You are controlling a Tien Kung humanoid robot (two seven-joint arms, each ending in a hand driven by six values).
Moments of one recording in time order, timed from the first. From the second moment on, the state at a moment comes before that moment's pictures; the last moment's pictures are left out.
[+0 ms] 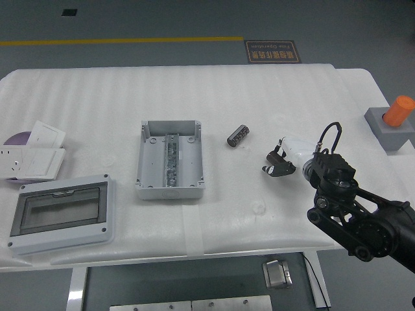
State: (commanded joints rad) left arm 0.04 0.28 -0.40 -0.25 0.50 0.01 0.05; right arm 0.50 -0.33 0.74 1.28 -1.98 0.09 -0.62
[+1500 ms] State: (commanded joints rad) left arm 0.04 0.28 -0.39 -0.24 0.50 0.01 0.05; right arm 0.65 -0.15 0.53 1.41 -1.96 -0.18 -0.45
